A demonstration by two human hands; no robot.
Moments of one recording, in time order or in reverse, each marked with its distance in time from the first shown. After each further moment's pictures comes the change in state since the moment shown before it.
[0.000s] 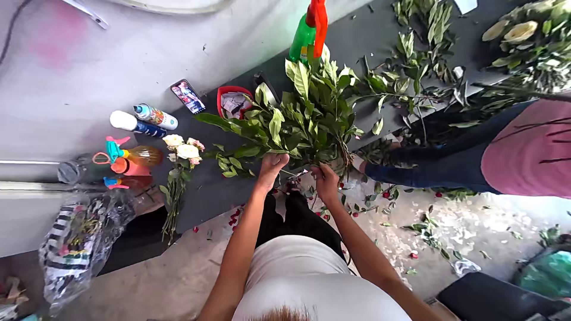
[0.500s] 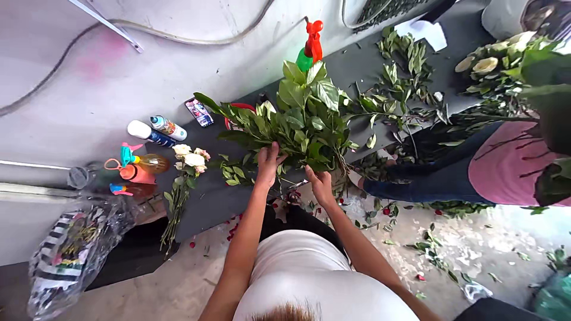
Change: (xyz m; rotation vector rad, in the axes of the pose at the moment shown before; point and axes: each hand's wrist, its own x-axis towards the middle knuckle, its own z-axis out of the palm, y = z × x) left_hand -0.008 0.040 0.016 -0.161 0.202 0.100; right_hand -0.003 -0.052 -0.008 0.405 -0.112 0.080
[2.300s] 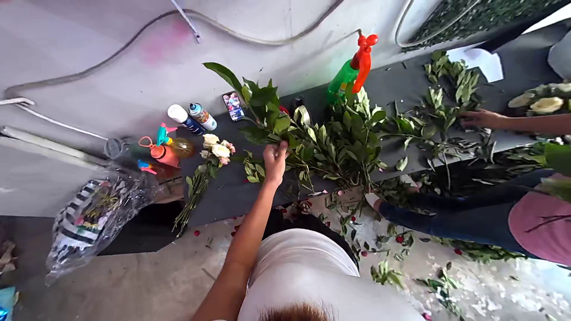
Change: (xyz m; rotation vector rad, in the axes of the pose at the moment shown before) left_hand 0.002 0.022 -0.047 -0.009 0.201 0.263; right_hand -0.202 0.038 -0.152 -0.630 0.234 1.266
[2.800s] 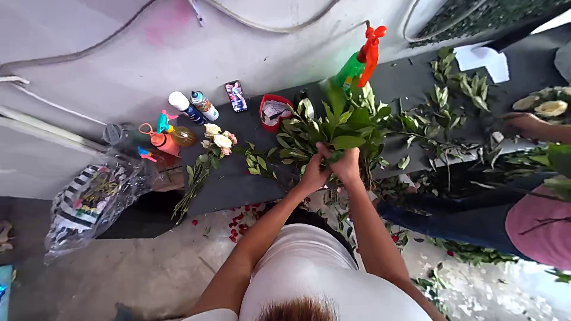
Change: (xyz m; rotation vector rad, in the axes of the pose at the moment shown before) left_hand -0.045 -0.031 0.045 0.366 -0.453 0.000; right_hand -0.120 -0.303 0.048 0.217 0.017 -1.681
